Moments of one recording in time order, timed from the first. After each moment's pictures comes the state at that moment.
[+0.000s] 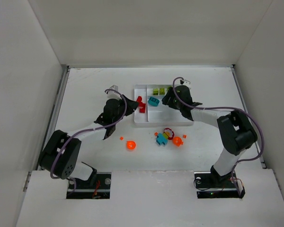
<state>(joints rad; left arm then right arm) -0.50 1.40 0.58 0.54 0.00 -0.89 0.47 1.74 0.98 0.18 0.17 0.69</state>
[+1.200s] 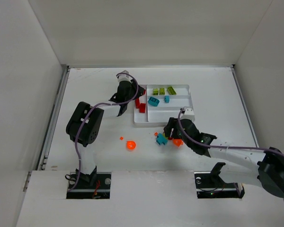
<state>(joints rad) -0.45 1.92 1.08 0.48 -0.05 -0.75 0.85 1.11 0.51 0.01 0.42 0.68</state>
